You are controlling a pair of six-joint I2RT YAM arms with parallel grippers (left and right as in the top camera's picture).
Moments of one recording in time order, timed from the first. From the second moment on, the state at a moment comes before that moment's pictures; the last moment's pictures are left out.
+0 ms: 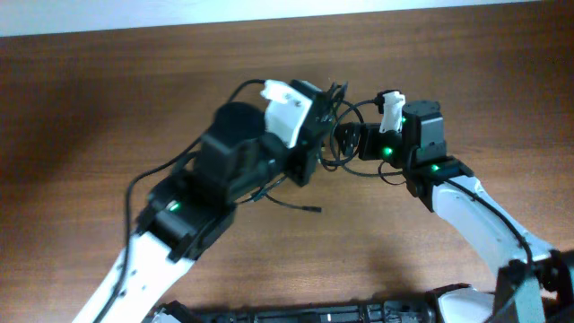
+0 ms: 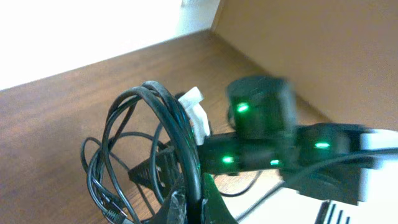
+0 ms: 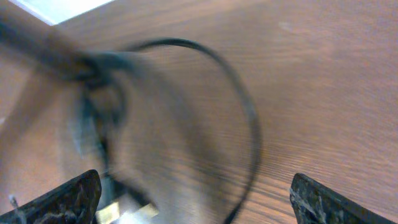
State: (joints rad) left arm -0.68 1.22 1.31 -0.47 0.25 -0.19; right arm 0.17 1.43 0.74 0.03 -0.36 0.39
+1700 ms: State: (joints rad) left arm 0.11 1.33 1.33 -1.00 -0.27 -0.70; right arm 0.73 2.10 1.37 0.14 -0.35 -0.17
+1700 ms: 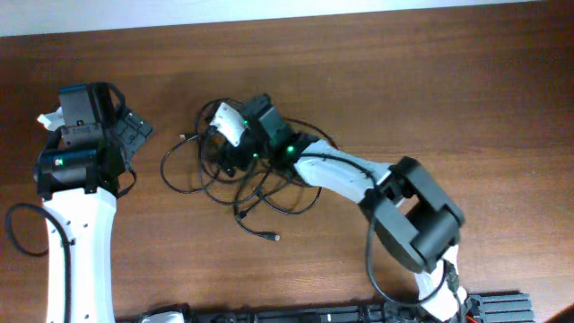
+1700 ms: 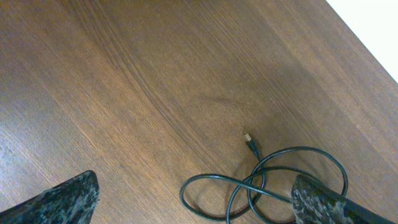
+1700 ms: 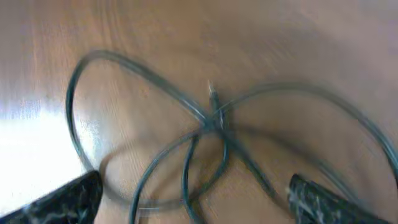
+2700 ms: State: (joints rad) left arm -0.21 1.66 1.33 -0.92 0.08 -0.70; right arm 0.30 1.44 1.38 0.42 -0.33 0.05
